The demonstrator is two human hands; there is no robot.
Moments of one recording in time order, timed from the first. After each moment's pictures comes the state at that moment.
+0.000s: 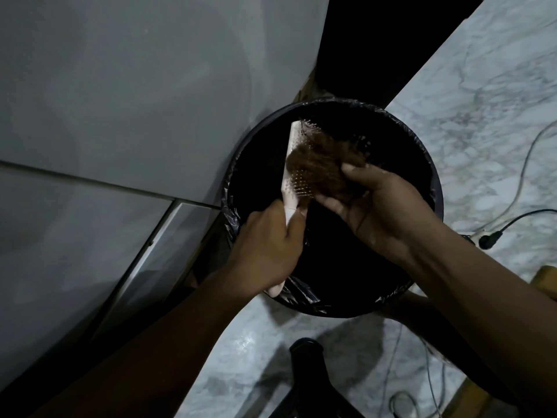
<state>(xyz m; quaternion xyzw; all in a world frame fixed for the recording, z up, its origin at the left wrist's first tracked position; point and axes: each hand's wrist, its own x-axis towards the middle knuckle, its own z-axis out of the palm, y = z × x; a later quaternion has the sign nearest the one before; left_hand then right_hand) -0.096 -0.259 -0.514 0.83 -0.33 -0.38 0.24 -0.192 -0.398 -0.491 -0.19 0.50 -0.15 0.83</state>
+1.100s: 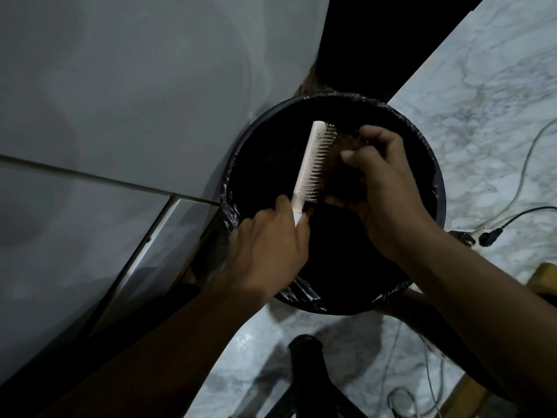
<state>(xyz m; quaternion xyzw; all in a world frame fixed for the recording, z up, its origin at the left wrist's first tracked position) -0.104 -0.262 -0.496 0.86 -0.40 -0.31 0.07 -0.190 -0.393 -0.484 -0.42 0.51 -0.16 0.73</state>
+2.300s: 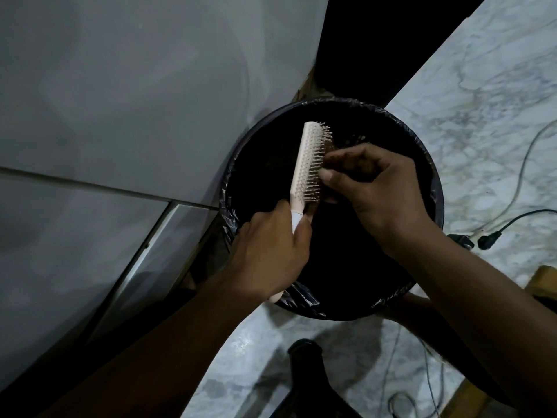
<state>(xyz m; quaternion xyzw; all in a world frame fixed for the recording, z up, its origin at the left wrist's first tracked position) -0.098 -0.262 -0.504 0.83 -0.37 -0.37 0.18 -0.193 -0.397 -0.492 -0.57 0.46 -0.16 0.66</state>
